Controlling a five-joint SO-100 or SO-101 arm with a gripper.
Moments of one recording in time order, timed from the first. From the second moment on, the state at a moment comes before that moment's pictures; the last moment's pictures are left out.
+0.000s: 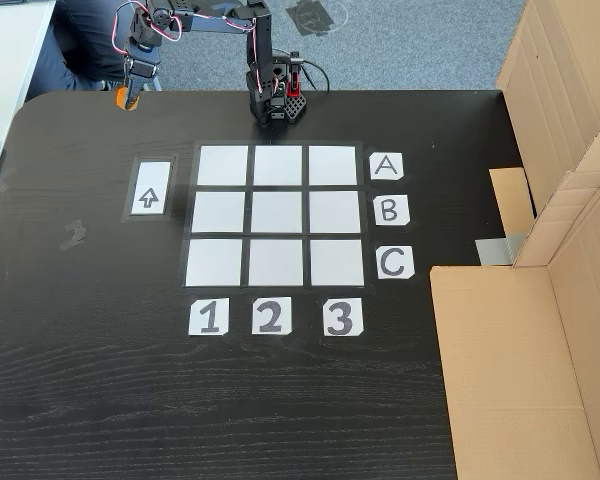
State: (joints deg) arm 62.6 94.7 70.7 88.2 6.0
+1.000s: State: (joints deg) arm 47.3 123.3 122.9 87.0 3.3
